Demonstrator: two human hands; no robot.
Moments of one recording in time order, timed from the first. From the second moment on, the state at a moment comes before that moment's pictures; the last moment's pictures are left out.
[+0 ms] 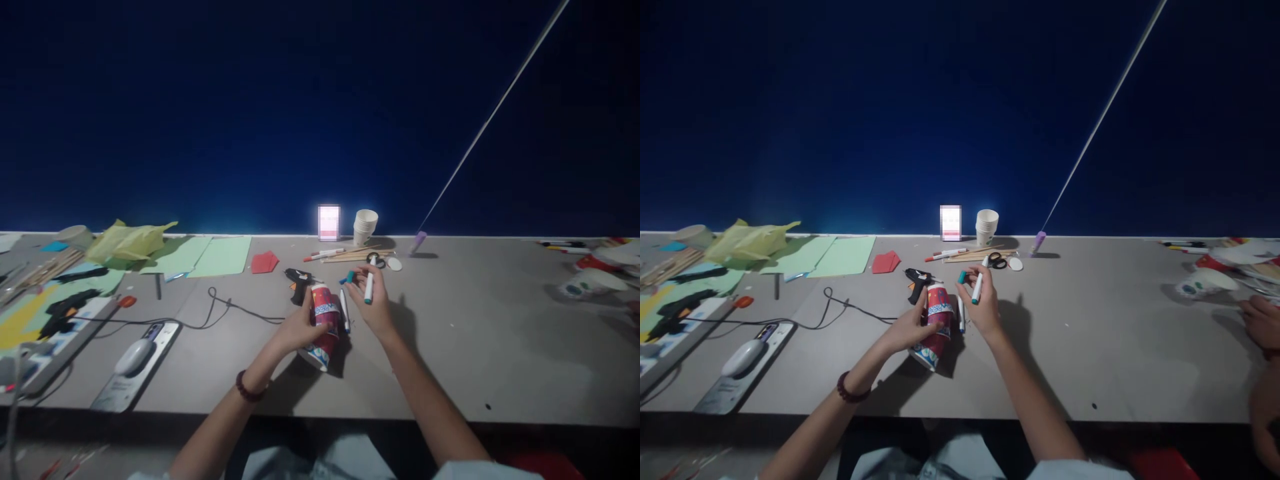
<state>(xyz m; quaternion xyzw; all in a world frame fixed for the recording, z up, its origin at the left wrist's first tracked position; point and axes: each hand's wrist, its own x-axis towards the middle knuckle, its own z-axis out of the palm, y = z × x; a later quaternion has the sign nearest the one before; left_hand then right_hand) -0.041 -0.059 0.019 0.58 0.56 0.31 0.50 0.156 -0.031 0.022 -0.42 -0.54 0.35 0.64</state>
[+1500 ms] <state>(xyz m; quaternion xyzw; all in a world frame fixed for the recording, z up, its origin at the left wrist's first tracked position) -0.028 -0.005 0.033 0.62 0.37 0.48 0.49 0.147 -0.032 0.008 -0.37 -0.43 0.58 0.58</state>
